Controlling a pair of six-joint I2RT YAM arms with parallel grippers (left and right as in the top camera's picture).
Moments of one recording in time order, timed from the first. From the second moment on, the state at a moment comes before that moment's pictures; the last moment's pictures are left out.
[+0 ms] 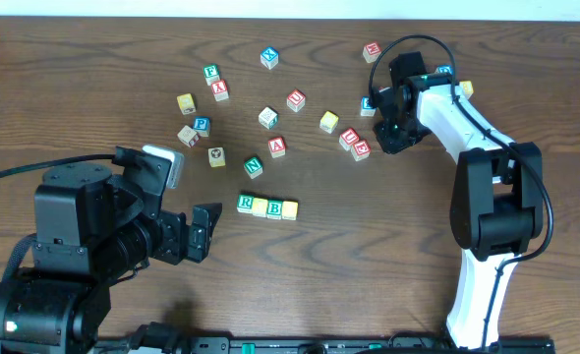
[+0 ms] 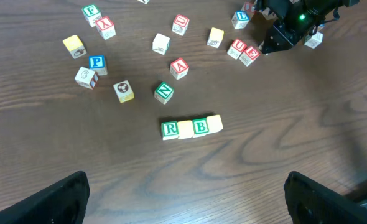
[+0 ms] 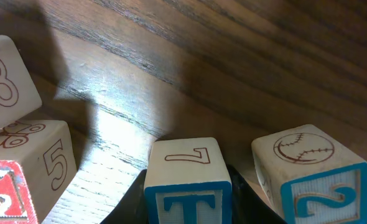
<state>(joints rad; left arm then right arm) -0.13 0.90 1.35 -1.27 0.29 0.04 0.17 2.18 1.62 -0.90 -0.01 -0.28</state>
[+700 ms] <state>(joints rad) -0.13 0.90 1.35 -1.27 0.29 0.04 0.27 1.87 1.64 -1.10 -0.03 0.12</state>
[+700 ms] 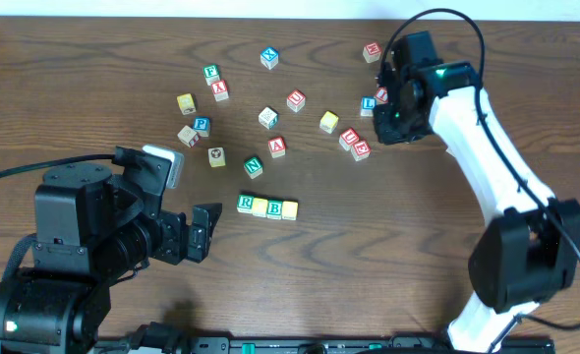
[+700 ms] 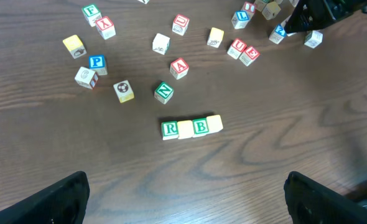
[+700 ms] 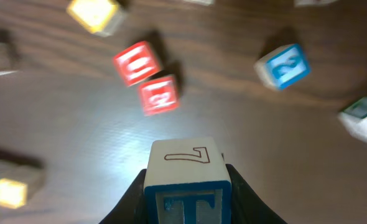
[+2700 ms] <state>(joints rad) -0.13 0.90 1.35 -1.27 0.29 0.04 0.86 1.84 1.11 -0.61 0.20 0.85</state>
